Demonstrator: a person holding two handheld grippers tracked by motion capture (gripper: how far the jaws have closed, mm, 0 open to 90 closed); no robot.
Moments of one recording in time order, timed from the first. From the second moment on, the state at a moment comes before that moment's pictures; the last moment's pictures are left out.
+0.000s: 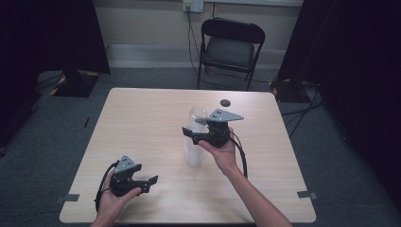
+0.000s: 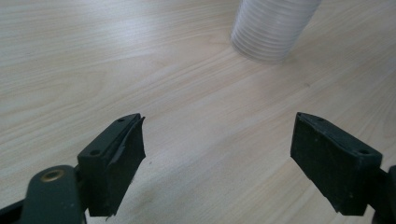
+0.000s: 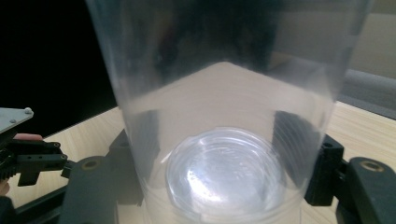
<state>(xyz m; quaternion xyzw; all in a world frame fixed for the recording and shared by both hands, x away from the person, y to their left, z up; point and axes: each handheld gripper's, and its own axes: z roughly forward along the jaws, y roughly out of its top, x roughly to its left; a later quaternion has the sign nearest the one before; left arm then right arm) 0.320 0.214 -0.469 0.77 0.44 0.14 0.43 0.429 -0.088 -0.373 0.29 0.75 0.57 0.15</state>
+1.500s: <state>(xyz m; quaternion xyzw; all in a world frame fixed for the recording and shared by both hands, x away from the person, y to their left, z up) 0.318 0.214 -0.465 0.77 0.43 0.15 0.45 0.425 -0.113 -0.329 0.29 0.72 0.62 0.14</state>
